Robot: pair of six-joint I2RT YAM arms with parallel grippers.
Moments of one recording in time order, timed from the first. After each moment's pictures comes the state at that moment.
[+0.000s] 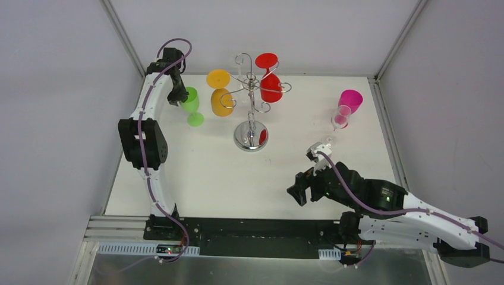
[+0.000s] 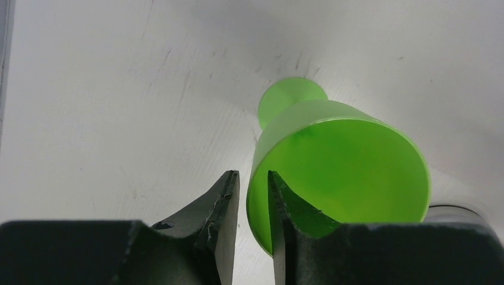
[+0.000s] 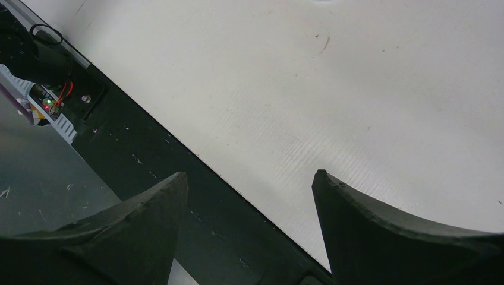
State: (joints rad) left arm -0.03 2.01 1.93 -0.99 -0.26 -0.40; right arm 1.24 0.62 0.83 -0.81 0.32 0.49
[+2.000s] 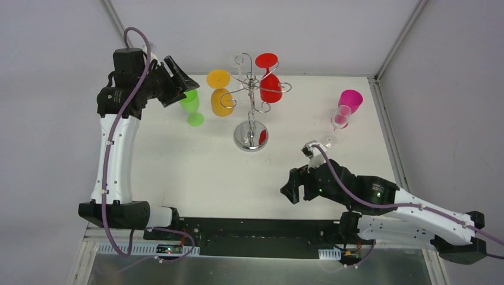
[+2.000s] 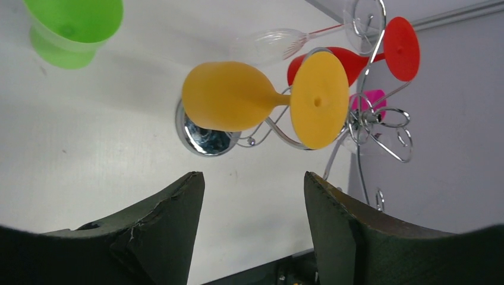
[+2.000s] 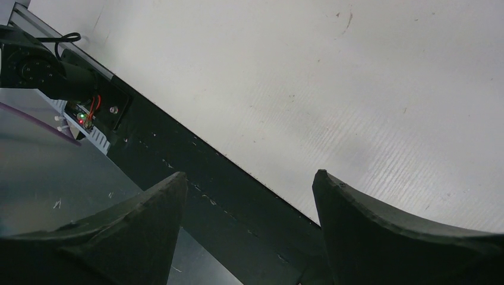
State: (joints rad) left arm -0.03 1.35 1.77 -0.98 0.31 -0.62; right arm 1.24 0.71 0.86 -0.80 0.30 0.65
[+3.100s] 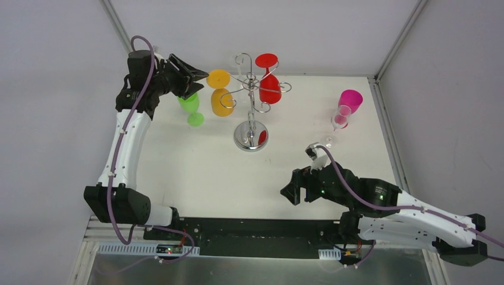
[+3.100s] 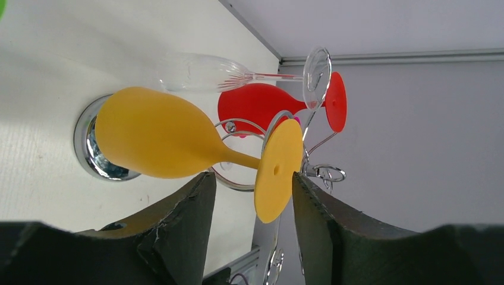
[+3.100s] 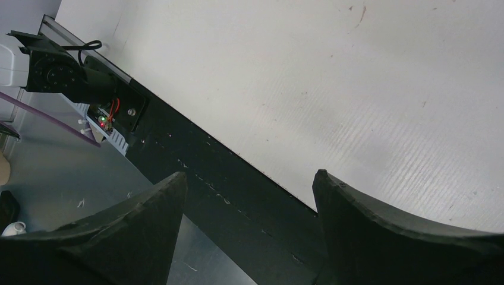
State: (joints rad) left arm -0.03 1.38 1.53 -0.55 0.47 -1.04; right arm 1.24 0.66 0.82 -0.78 0.28 0.71
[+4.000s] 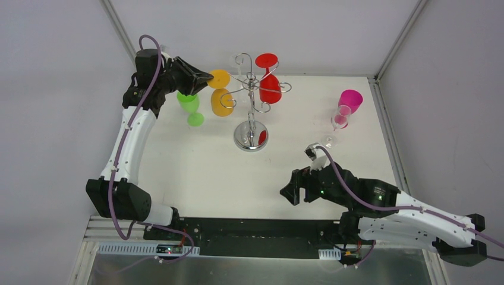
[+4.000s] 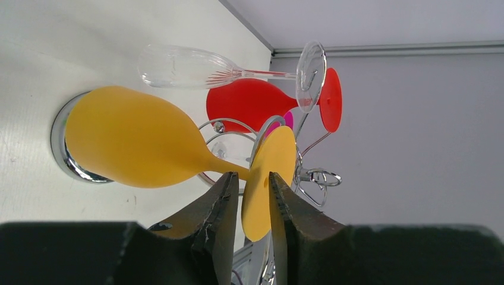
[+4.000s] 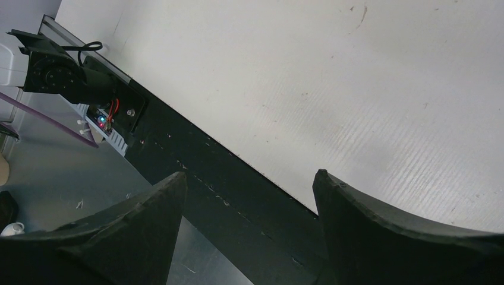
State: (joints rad) left arm -0.08 1.42 1.52 -0.49 0.48 -1.08; right arm 1.24 0.66 0.80 -0.76 0.27 0.71
